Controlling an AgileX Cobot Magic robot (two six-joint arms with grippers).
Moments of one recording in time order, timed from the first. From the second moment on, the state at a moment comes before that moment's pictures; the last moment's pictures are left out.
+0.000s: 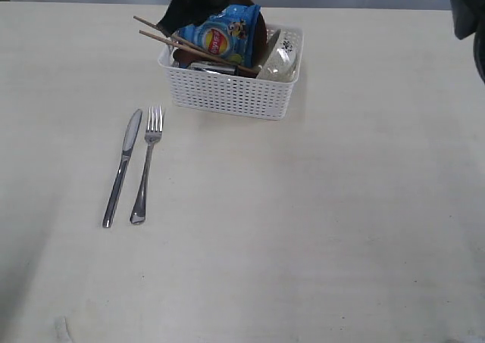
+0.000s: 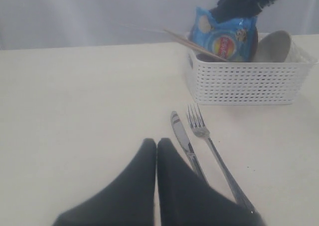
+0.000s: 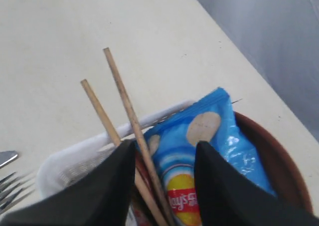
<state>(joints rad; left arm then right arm) -0.22 0.00 0.00 -0.17 0.34 0.11 0.65 2.16 -1.81 0.01 0.47 -0.38</state>
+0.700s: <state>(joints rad) -0.22 0.00 0.00 -0.17 0.34 0.11 0.67 2.23 -1.83 0.02 0.55 -0.45</state>
